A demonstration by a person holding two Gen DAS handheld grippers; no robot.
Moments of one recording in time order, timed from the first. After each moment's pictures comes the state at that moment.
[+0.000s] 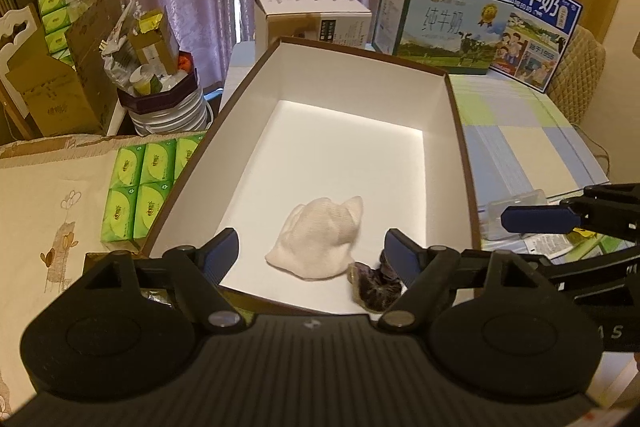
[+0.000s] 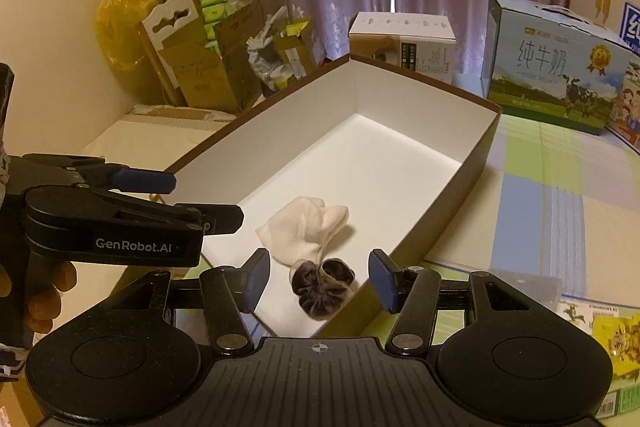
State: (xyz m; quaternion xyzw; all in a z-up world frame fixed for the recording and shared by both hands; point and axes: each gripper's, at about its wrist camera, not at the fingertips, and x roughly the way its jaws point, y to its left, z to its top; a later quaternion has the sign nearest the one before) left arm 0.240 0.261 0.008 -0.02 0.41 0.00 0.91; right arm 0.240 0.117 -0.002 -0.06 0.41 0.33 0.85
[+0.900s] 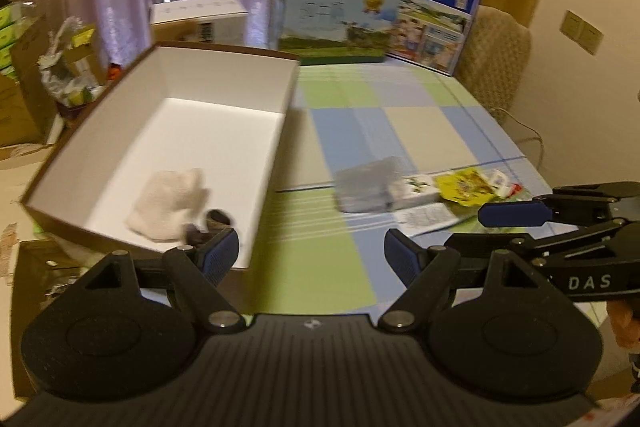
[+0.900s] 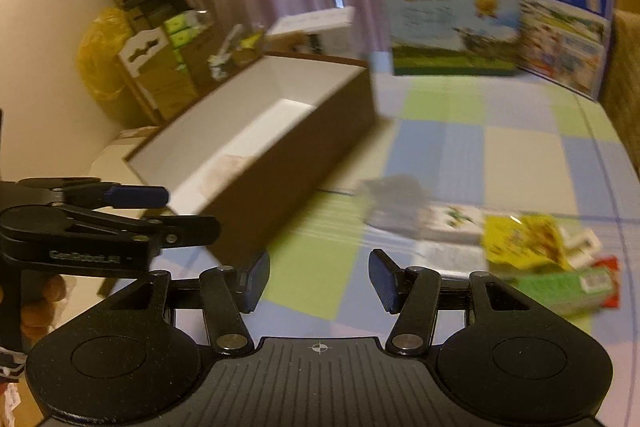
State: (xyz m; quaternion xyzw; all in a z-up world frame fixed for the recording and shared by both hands) left arm 0.183 0.115 0.017 -0.03 0.40 -0.08 0.91; right arm 0.205 -0.076 -0.001 0.01 0.42 0.29 0.86
